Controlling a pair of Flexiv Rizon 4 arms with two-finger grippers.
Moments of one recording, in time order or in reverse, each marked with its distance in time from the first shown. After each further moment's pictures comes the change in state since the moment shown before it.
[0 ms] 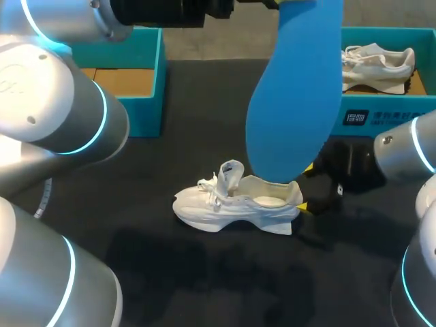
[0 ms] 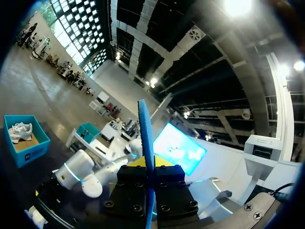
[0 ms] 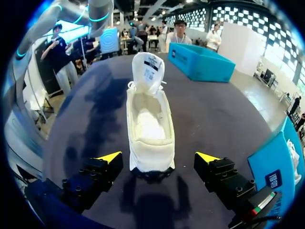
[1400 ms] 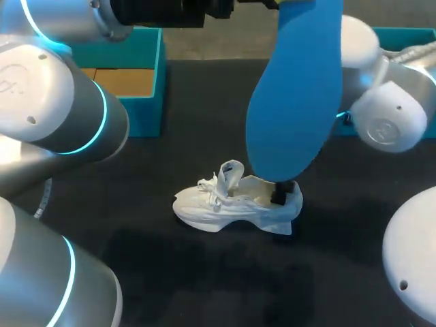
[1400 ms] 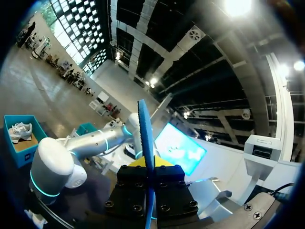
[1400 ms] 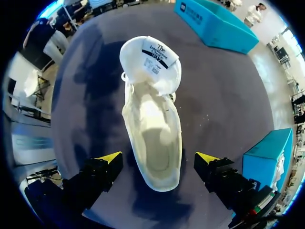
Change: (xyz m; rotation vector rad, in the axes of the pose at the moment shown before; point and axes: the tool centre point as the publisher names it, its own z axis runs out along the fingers) left arm 0.000 0.000 0.000 0.000 0.000 0.000; right arm 0.013 0.053 0.014 0.576 0.023 -0.012
